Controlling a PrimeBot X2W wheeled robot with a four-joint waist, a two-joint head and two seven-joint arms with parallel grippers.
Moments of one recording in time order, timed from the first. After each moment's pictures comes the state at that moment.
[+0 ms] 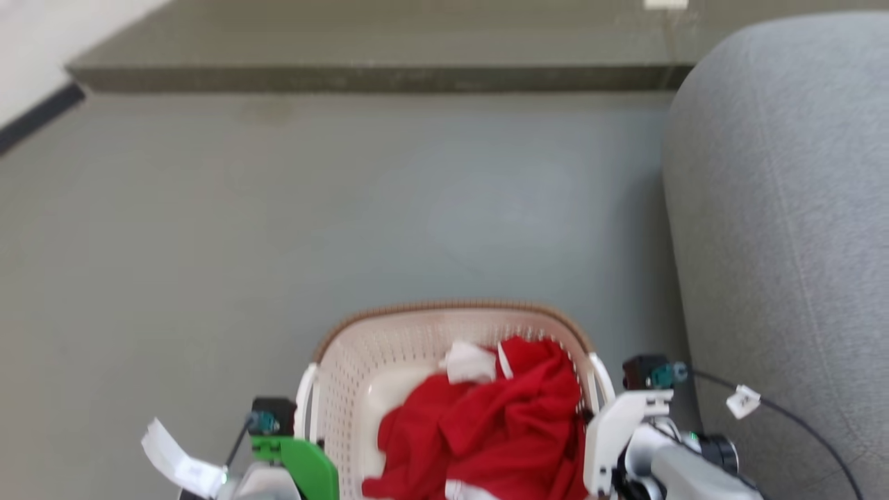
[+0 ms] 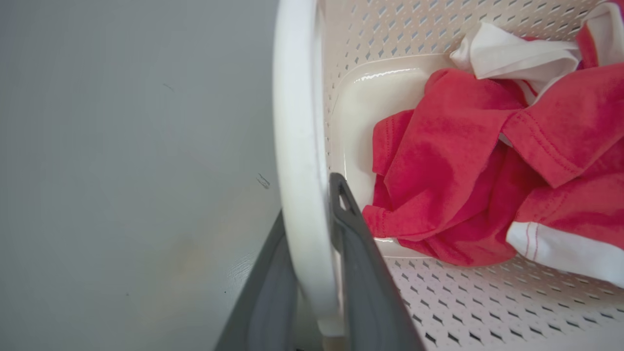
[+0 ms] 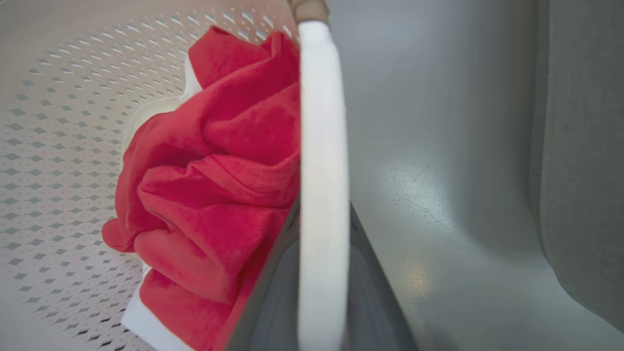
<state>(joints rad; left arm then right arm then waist) -0.42 -0.01 -0.68 1.18 -0.66 -0.04 -0.11 -0.42 -0.03 0.85 1.09 0.84 -0.06 -0.06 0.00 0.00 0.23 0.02</state>
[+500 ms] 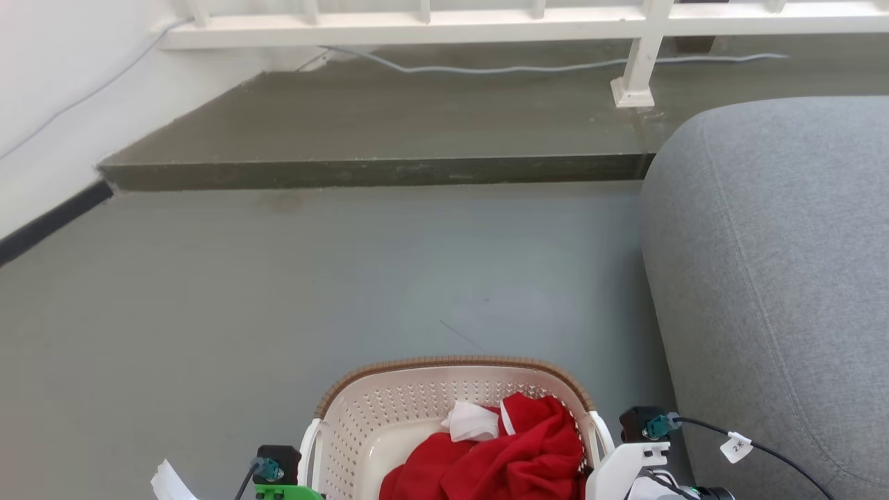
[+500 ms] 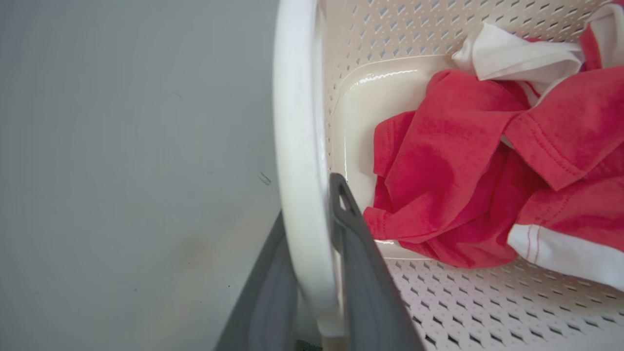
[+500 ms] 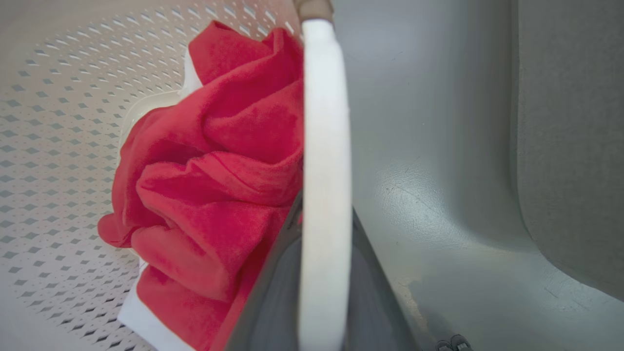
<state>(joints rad) -0.32 -0.01 -0.72 1.18 -0.68 -0.04 -0.10 -0.31 -0.03 0.91 1.07 0.88 -0.08 -0.04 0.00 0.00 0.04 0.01</state>
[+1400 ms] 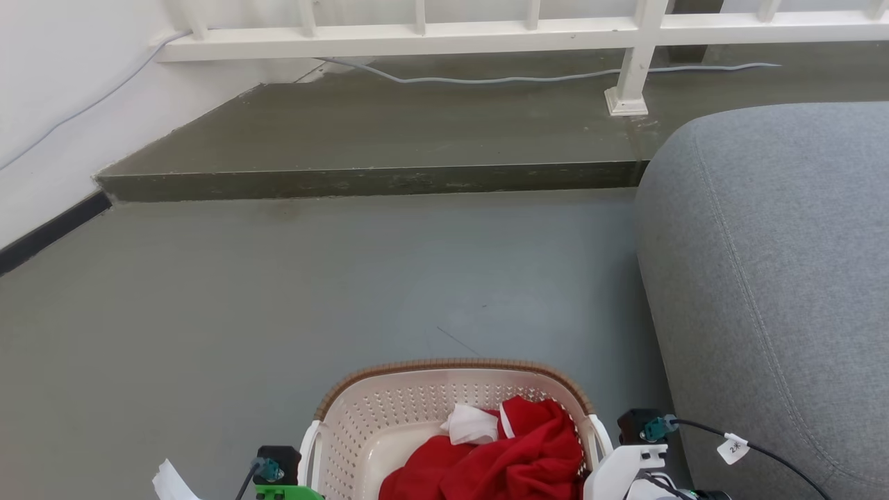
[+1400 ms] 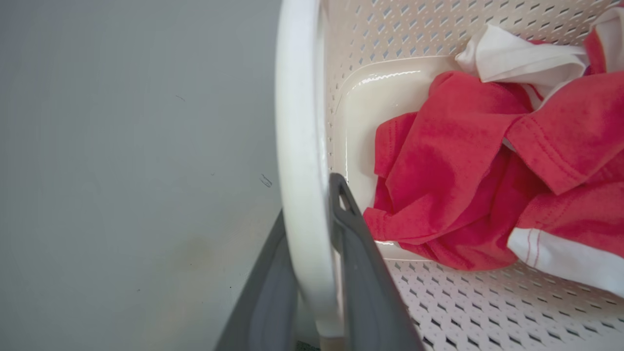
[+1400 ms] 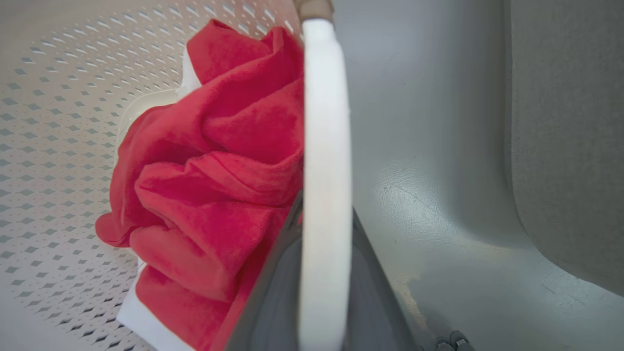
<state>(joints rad) -0.32 0.00 -0.76 1.16 -0.72 -0.02 -0.08 -0.31 -0.04 0.96 1.05 0.93 -0.11 -0.03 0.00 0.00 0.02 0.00</state>
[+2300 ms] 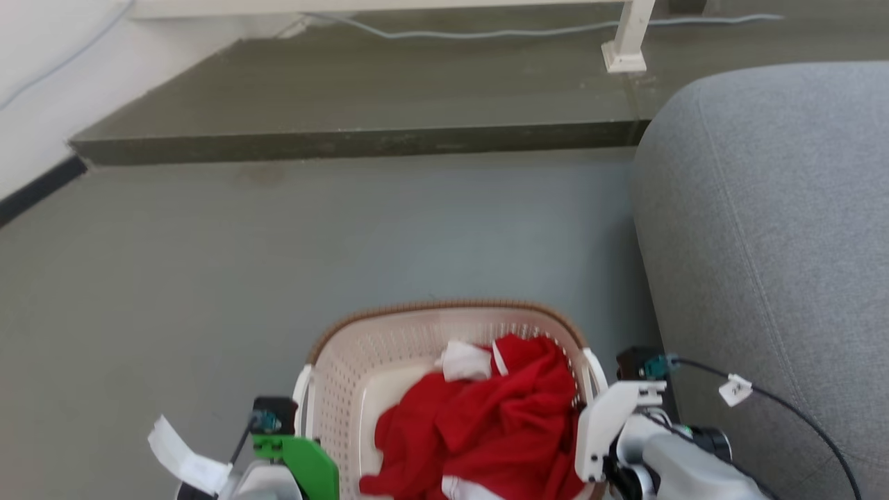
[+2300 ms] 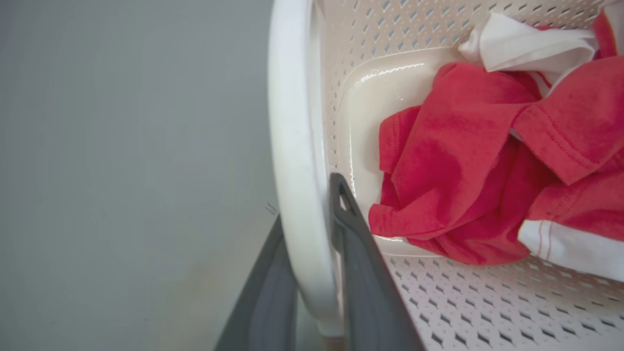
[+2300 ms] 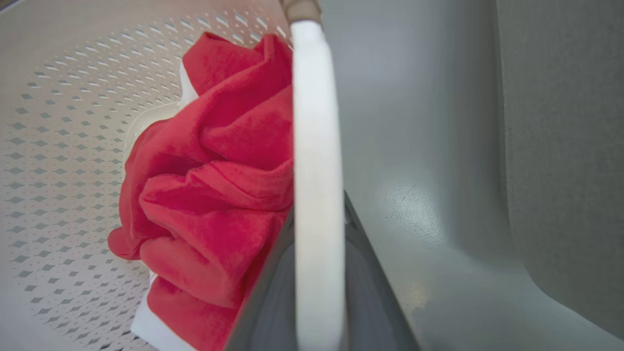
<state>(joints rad) -0.40 0.01 -0.78 1.15 -0.73 0.02 -0.10 -0.42 -0.04 0.96 1.05 0.98 -0.12 -0.04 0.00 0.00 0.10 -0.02</state>
